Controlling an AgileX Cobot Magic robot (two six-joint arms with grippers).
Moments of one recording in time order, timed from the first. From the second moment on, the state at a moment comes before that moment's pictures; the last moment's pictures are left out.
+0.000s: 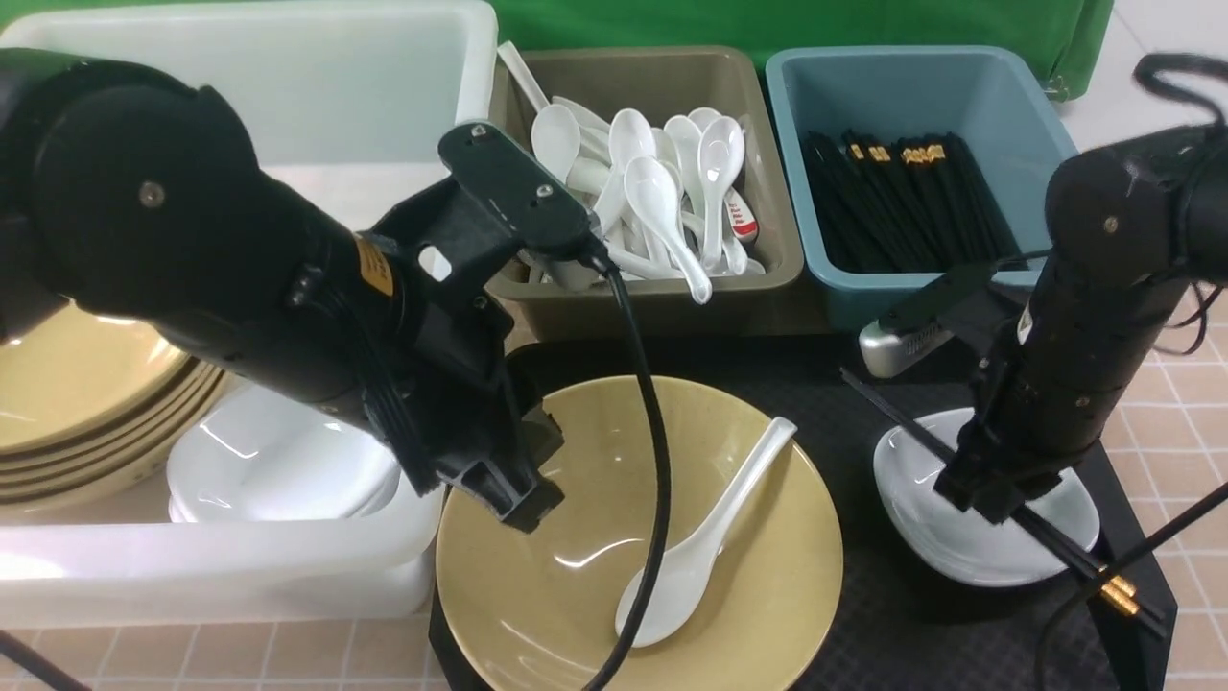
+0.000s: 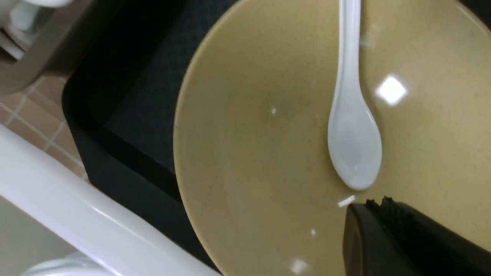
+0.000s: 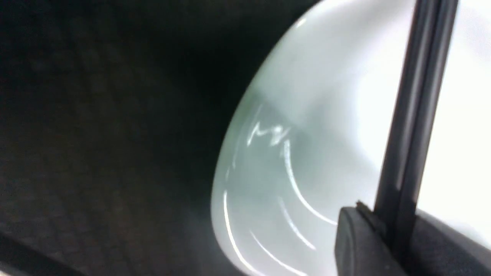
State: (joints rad) right arm 0.32 1.71 -1.19 -0.01 1.05 -0.26; left arm -0.59 1.33 -1.10 -0.22 0.88 0.43
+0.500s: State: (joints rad) right arm 0.20 1.83 -1.69 -0.01 0.77 -0.12; left arm -0.54 1.62 -1.49 -0.22 0.59 0.31
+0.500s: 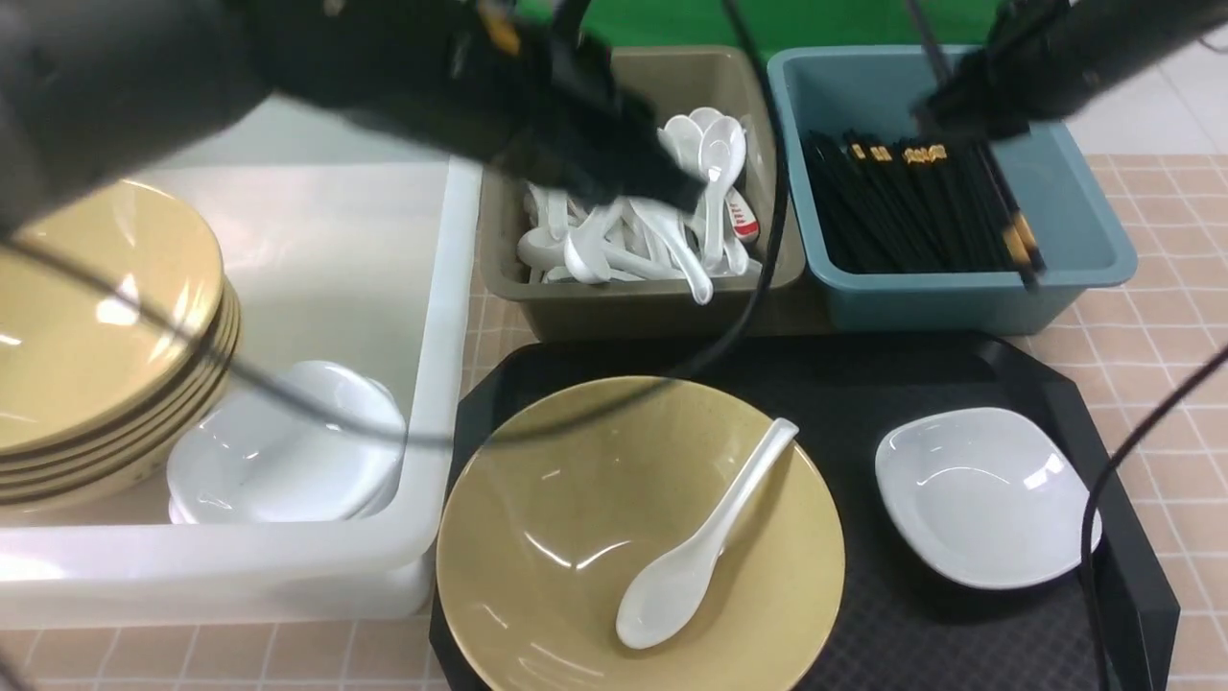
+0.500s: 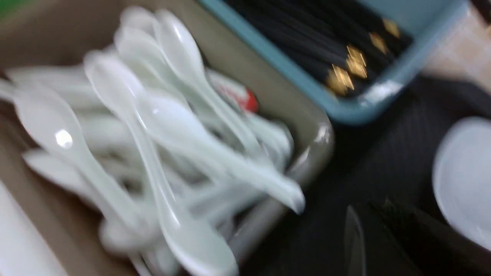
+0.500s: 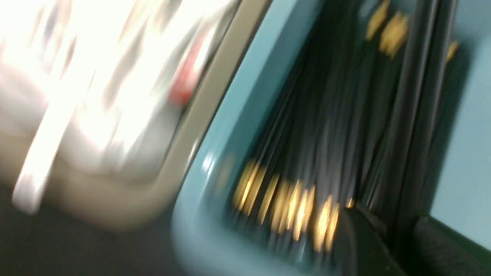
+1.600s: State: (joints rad) right arm 0.45 1.76 -1.86 0.03 1.24 -0.45; left arm -0.45 1.07 -1.03 -0.03 0.97 0.24
